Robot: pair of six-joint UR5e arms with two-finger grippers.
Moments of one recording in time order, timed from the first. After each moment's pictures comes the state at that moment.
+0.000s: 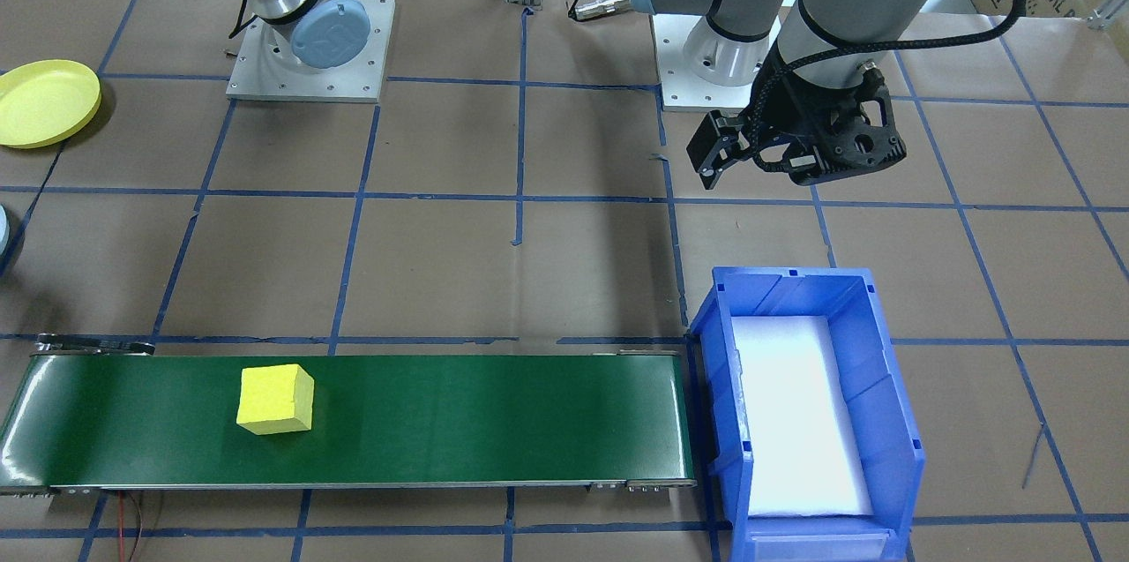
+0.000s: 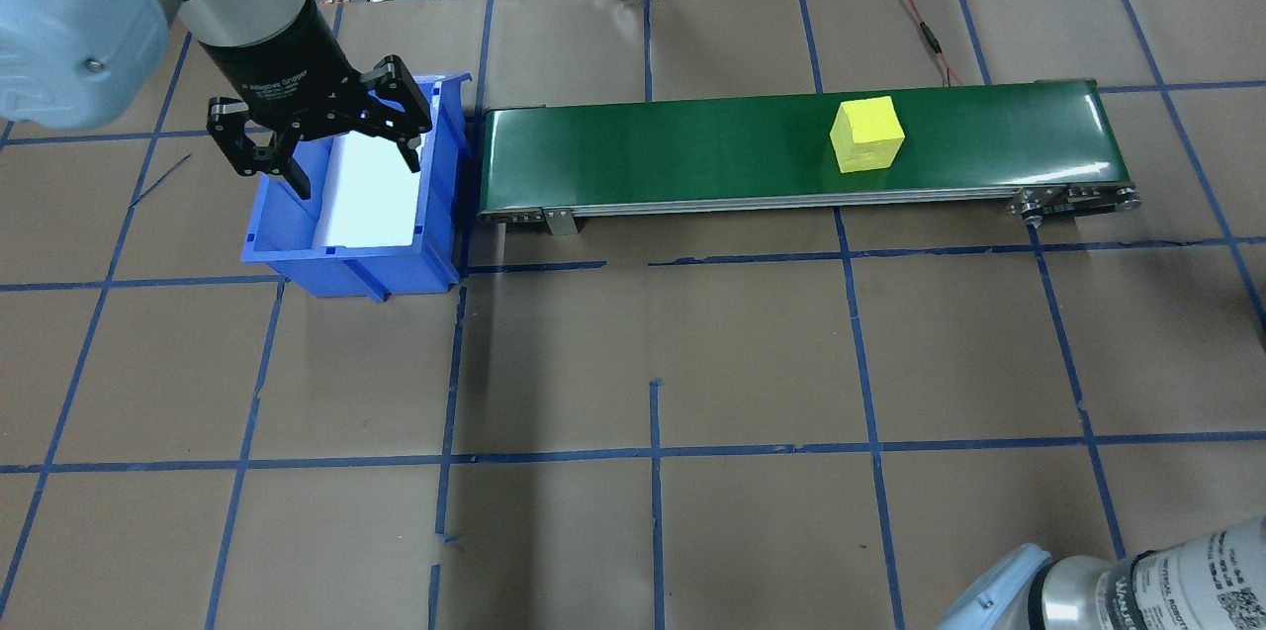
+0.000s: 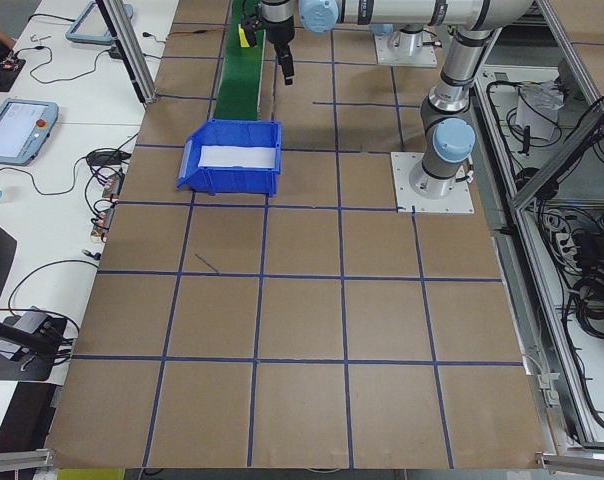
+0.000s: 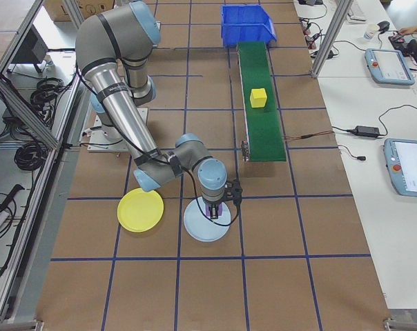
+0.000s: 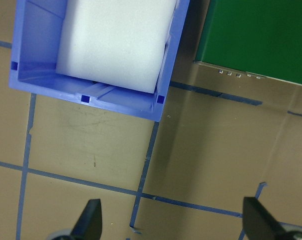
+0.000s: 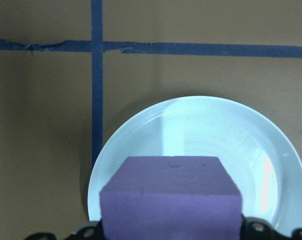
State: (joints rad) left arm -1.58 -1.63 -1.54 -1.63 1.57 -0.26; right arm 0.57 -1.15 1.74 -2.14 -1.52 -1.04
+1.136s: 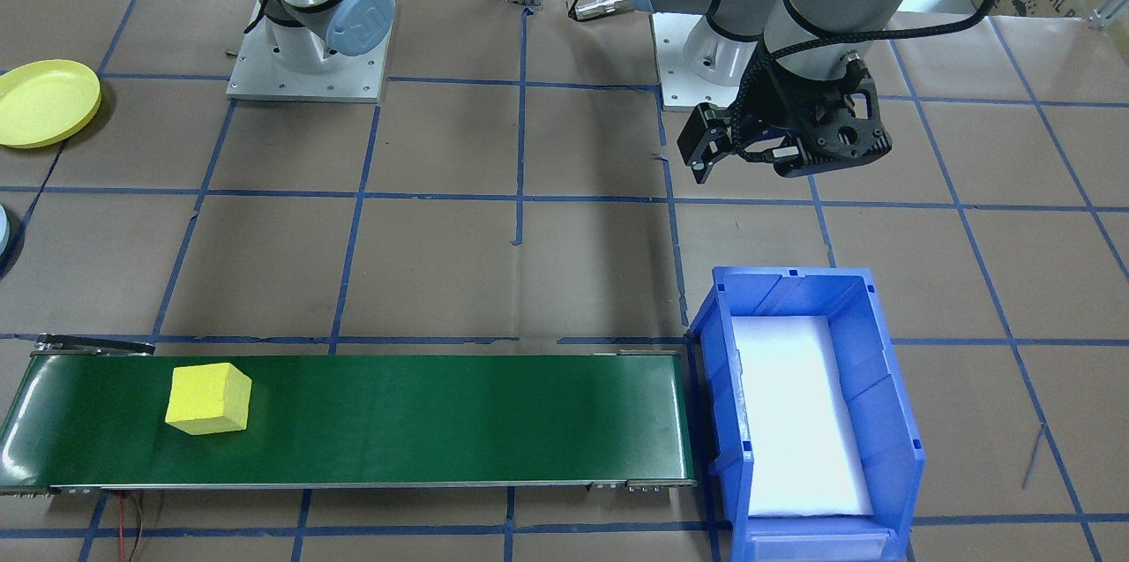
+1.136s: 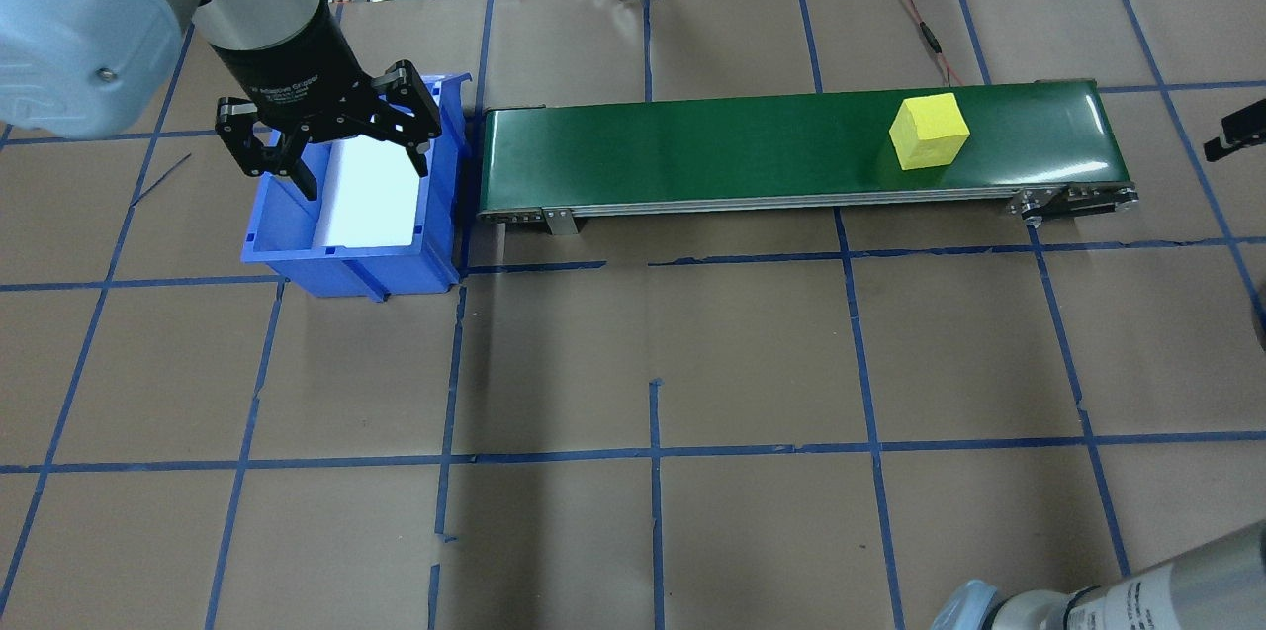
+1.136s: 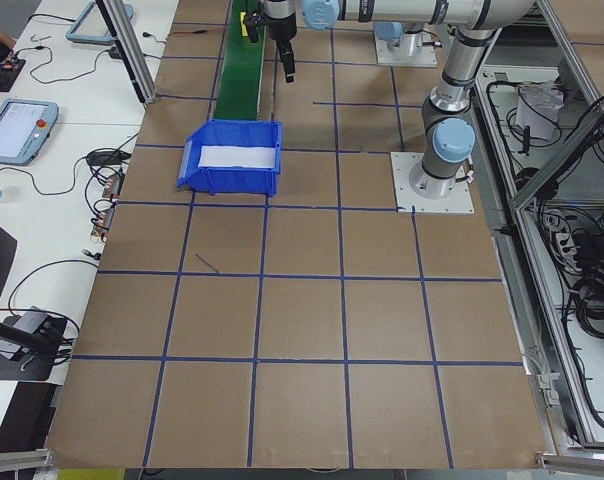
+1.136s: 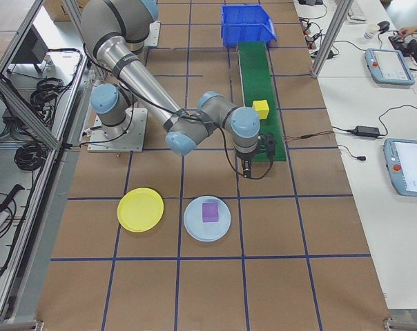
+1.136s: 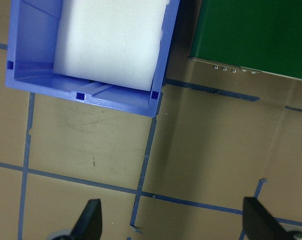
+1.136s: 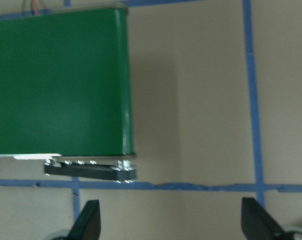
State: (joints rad) left arm -1.61 -1.63 -1.54 -1.62 1.58 -0.25; right arm 0.87 -1.24 1.63 -2.00 -1.32 -0.67
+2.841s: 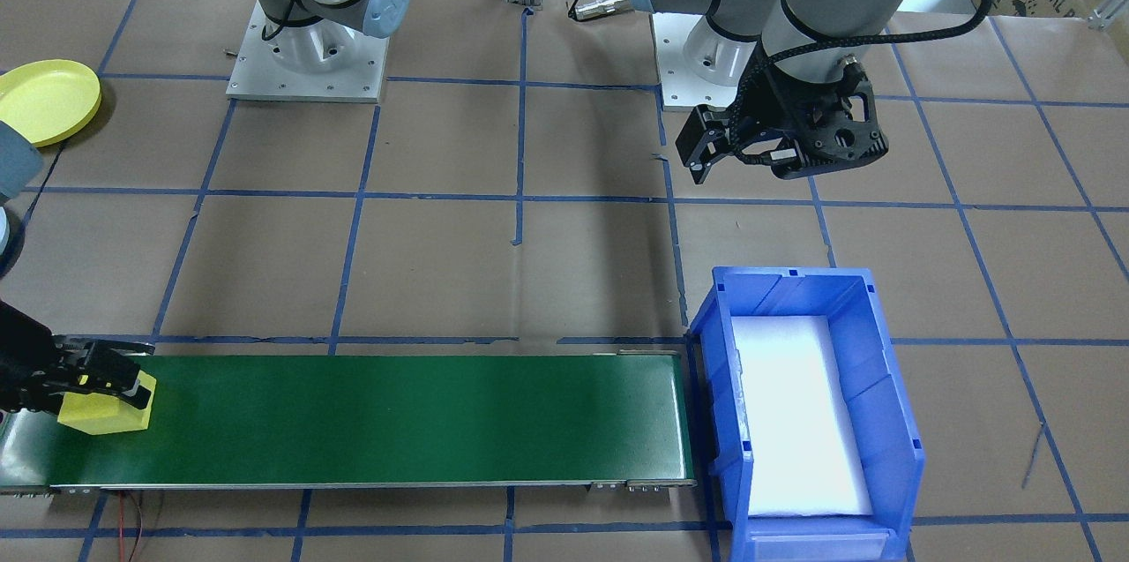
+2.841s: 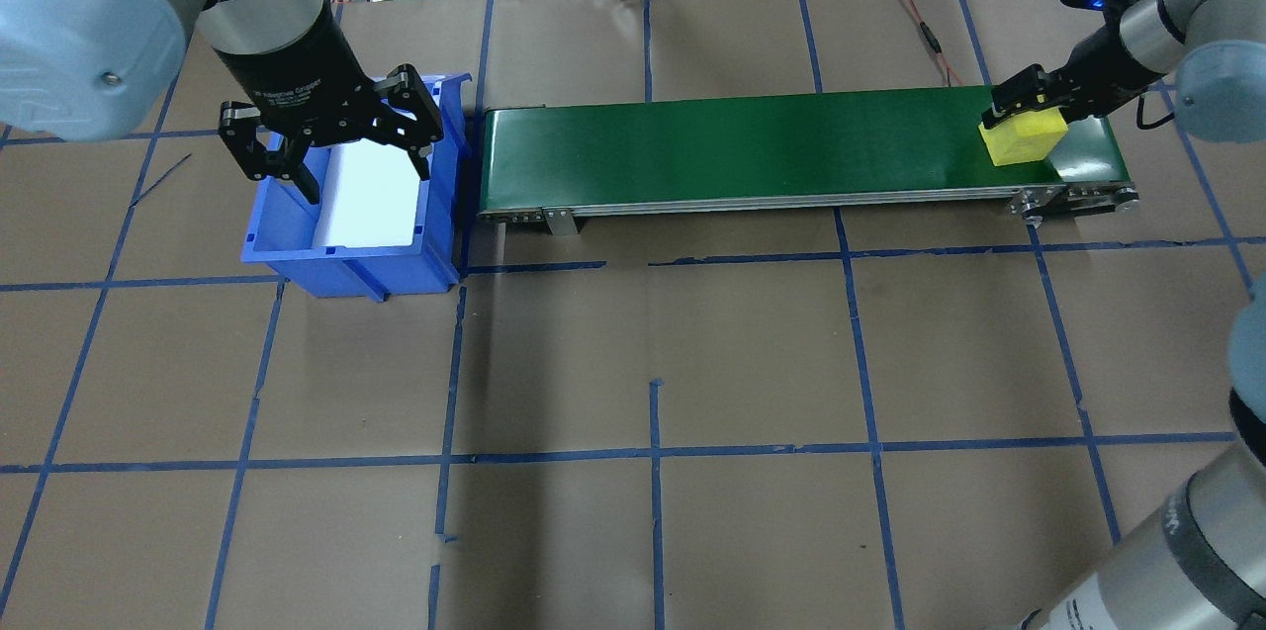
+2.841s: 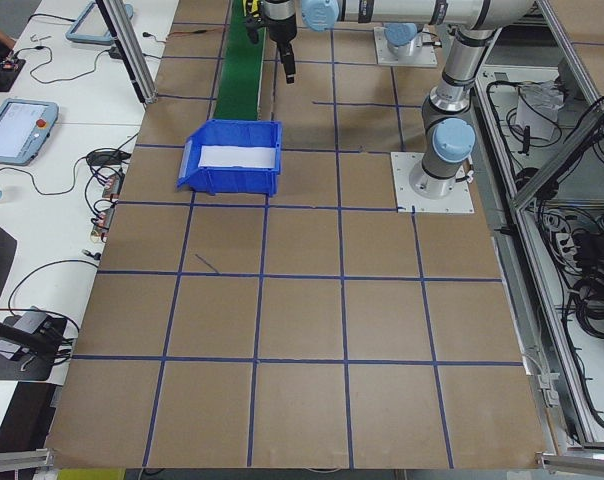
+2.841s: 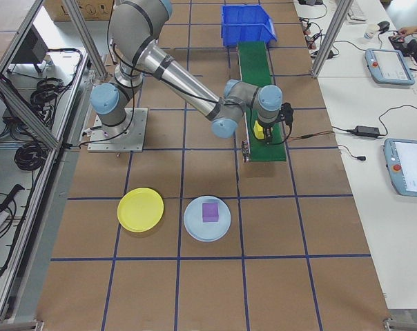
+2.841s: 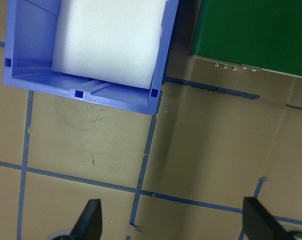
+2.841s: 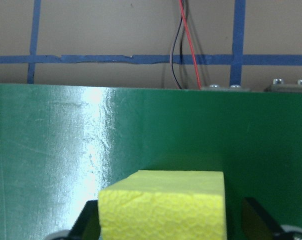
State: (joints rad) left arm -1.61 -1.63 -1.54 -1.62 1.57 -0.25; right arm 1.13 -1.09 1.62 -2.13 -1.25 -0.50
